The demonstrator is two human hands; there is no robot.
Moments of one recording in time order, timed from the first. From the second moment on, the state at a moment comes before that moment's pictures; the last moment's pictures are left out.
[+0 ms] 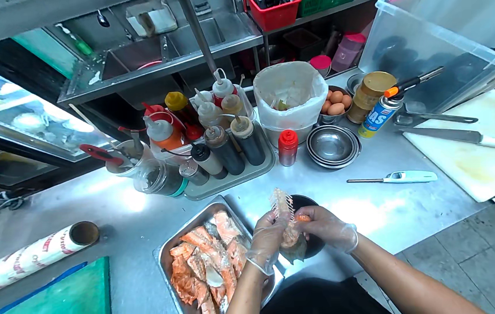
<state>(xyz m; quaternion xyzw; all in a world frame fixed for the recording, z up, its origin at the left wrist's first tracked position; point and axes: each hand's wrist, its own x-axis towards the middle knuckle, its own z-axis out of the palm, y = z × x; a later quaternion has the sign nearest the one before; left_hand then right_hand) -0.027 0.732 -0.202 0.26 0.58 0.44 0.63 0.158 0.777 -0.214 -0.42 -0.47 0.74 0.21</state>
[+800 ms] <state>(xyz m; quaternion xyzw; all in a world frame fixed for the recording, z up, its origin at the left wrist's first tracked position) -0.065 0.717 -0.190 0.18 0.59 0.53 0.58 0.160 0.783 -0.197 -0.48 -0.50 0.69 0.20</state>
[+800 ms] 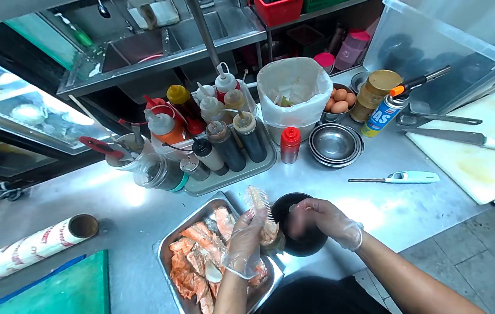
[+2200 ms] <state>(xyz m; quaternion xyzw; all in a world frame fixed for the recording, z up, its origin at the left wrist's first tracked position) -0.031 0.715 -0.197 0.14 0.50 0.49 0.70 0.134 0.771 -0.173 -0.53 -0.64 0.54 0.11</state>
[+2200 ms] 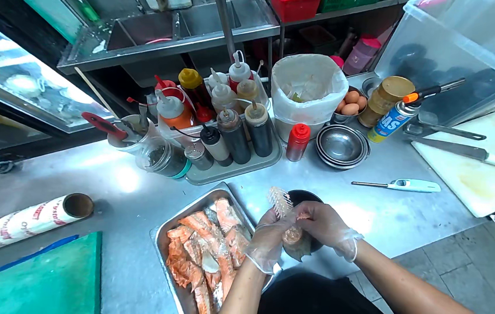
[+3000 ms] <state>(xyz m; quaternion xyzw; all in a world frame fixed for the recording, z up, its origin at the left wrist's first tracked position) -0.078 0.731 -0.160 0.15 0.58 0.56 0.58 0.159 0.769 -0.198 -0.47 -0.65 0.57 0.18</state>
